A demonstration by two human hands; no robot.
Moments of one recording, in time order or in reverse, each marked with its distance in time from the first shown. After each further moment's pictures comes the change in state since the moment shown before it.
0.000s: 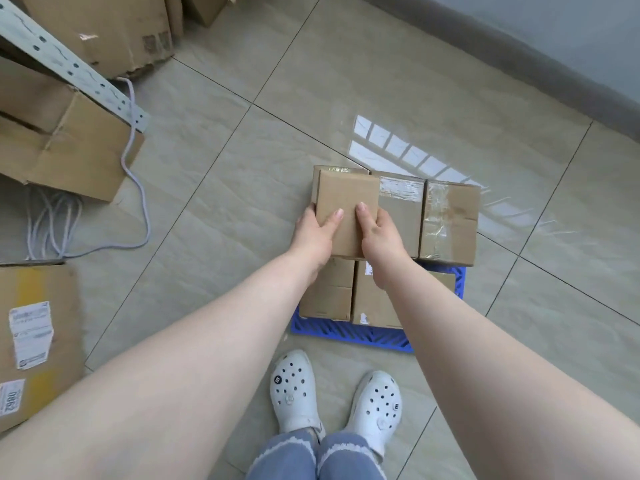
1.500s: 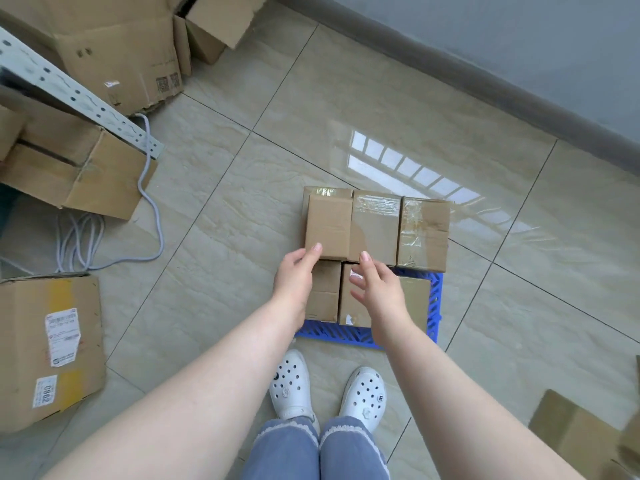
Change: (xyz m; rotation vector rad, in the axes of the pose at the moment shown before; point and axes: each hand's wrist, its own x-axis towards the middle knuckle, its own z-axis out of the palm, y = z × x) left_hand -0.096 0.032 0.002 -0.185 0.092 -0.221; right_hand -0.104 -0.015 -0.047 0.236 0.044 0.156
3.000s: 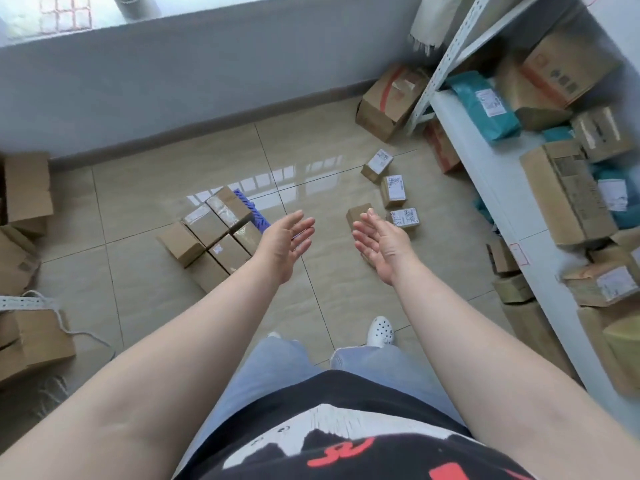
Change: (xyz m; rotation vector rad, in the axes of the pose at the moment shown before) left_hand -0.546 -0.053 0.055 0.265 -0.707 -0.026; right_hand -0.544 0.076 -0.282 0.874 0.474 -0.174
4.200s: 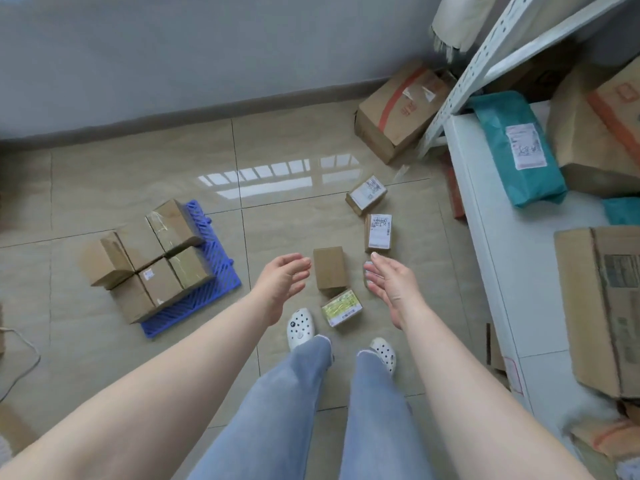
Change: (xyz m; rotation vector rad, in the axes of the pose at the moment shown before) left_hand 0.273 -0.061 0.249 0.187 0.209 -0.064; right_hand 0.337 -0.157 -0.171 -0.265 -0.047 0.150
